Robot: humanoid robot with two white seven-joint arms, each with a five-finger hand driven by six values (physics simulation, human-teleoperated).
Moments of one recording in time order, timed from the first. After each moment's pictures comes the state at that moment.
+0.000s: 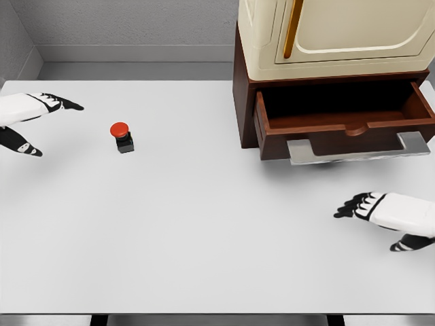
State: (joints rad) left arm -0.60 0.96 -0.47 -1.26 -0.15 -0.61 -0.61; right arm 0.15 -1.03 0.06 -1.76 0.28 -0.61 0.61
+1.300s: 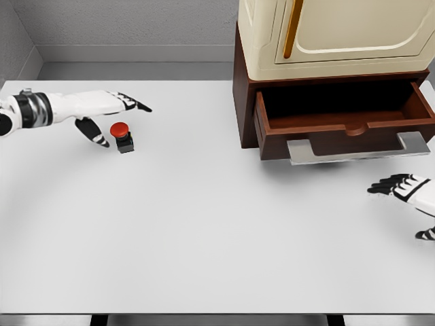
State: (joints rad) left arm -0.86 0.63 -0.71 -1.00 -0.33 -0.61 -0.61; right arm 0.37 -0.98 -0.25 -1.75 0.24 -0.61 0.48
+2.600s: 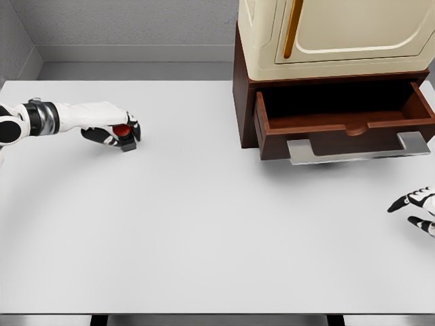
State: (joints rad) left arm -0.85 0.62 -0.75 -0.99 -0.37 -0.61 -0.61; right arm 0.39 -0.67 -0.45 -1.76 0.26 -0.61 0.61
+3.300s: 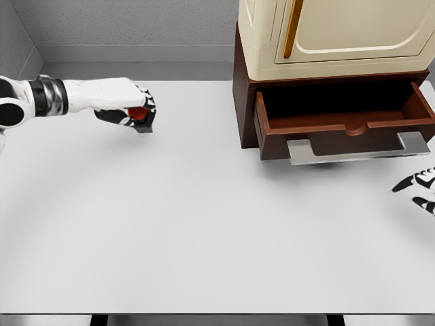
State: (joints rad) left arm -0.91 0.64 -0.75 -1.19 -0.35 -0.61 -0.61; right arm 0.32 -0.66 -0.48 -1.76 0.26 -0.61 0.61
